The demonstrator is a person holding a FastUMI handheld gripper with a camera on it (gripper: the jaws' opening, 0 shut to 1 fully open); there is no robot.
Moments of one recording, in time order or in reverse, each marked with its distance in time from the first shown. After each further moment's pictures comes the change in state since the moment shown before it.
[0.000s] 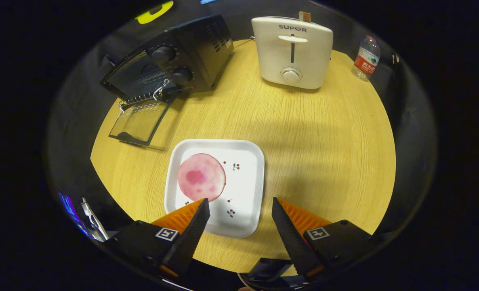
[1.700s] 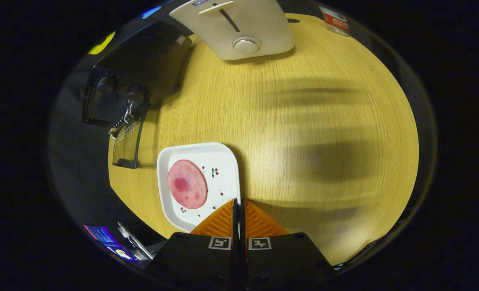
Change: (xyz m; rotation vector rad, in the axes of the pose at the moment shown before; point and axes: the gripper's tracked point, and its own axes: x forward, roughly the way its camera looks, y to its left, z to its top) arm 0.001 -0.010 -0.012 0.271 0.116 0.190
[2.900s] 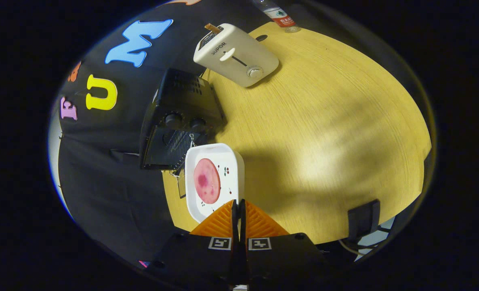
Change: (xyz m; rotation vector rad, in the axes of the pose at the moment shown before) arm -0.062 0.116 -0.024 0.355 -0.267 0.286
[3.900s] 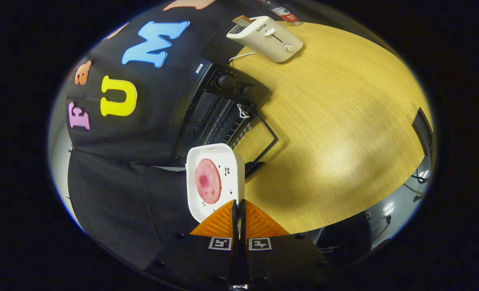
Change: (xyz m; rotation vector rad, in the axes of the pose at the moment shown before) arm 0.061 0.115 -0.091 0.095 -0.108 0.106
